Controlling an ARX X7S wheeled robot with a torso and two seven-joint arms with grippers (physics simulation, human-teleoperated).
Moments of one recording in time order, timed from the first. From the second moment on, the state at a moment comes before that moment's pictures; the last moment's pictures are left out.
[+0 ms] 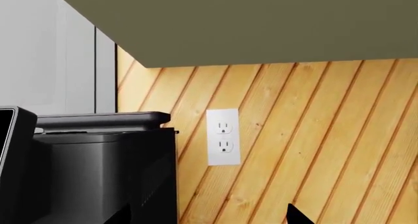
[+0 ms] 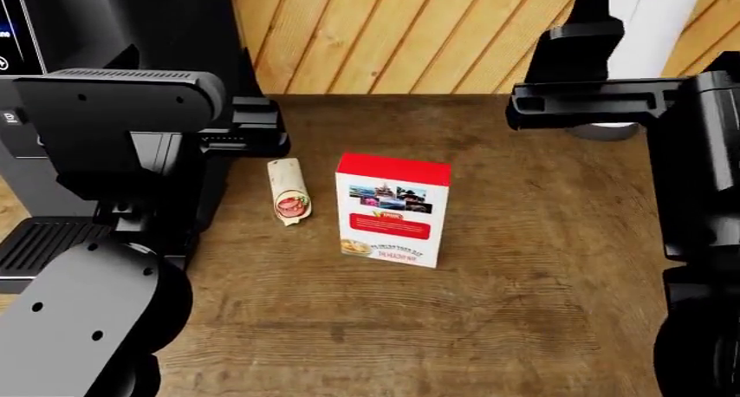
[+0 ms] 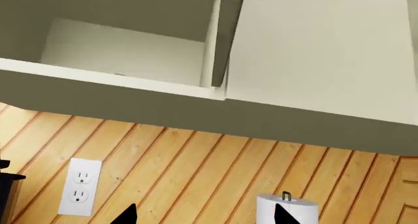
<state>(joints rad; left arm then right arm) -0.69 -0.24 0.13 0.73 -0.39 -0.94 -0.38 1.18 0.44 0.03 -0.95 1.51 1.39 1.30</state>
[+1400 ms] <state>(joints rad) -0.67 -0.25 0.15 0.70 -0.42 -0.88 -0.40 1.73 0.93 -0.50 -0.72 1.73 0.95 1.46</state>
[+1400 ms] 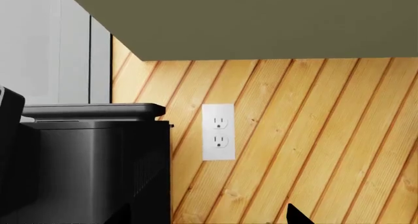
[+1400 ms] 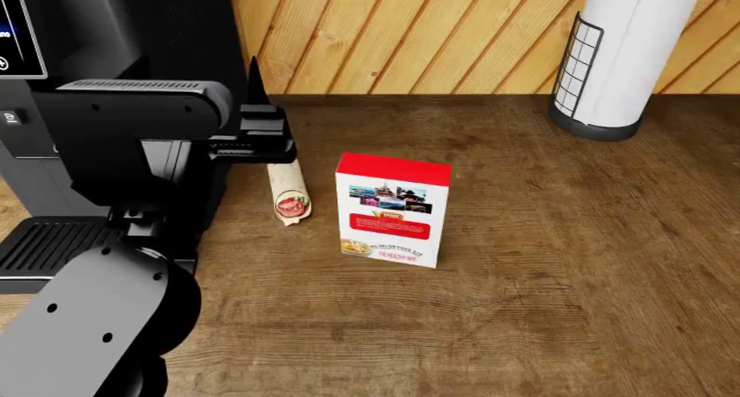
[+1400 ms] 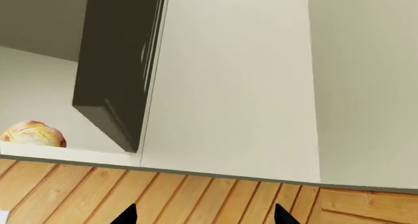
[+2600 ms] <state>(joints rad) -0.64 -0.26 0.16 0.68 -0.44 -0.84 -0.43 2.02 0.77 -0.65 -0.44 1.55 1.11 1.28</state>
